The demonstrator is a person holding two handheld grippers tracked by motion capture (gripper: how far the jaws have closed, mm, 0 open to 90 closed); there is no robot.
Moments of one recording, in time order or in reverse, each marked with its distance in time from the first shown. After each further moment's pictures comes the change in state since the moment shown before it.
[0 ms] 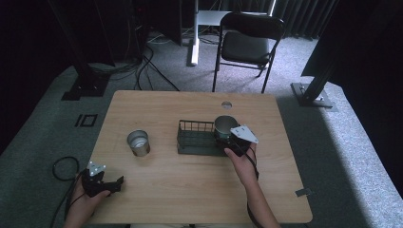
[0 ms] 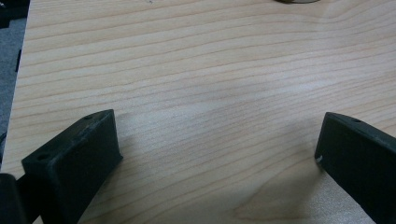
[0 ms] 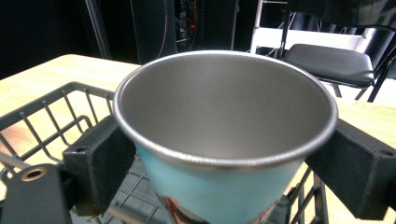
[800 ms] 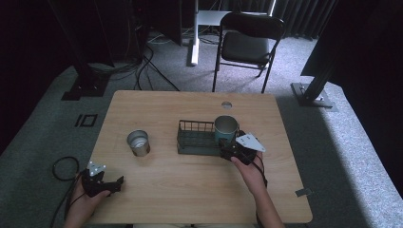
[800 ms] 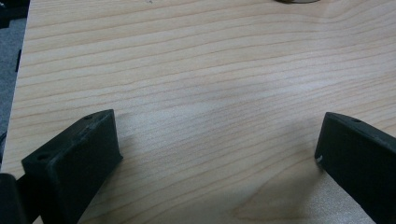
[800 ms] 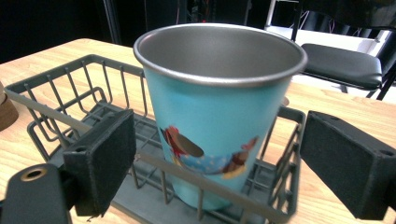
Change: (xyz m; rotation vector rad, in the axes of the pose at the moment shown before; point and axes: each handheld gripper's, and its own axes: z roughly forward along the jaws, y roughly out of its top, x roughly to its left) left arm 0.000 0.000 0.000 0.000 0.000 0.000; right arm -0.009 -0.014 -0.028 0.012 0.048 -0.050
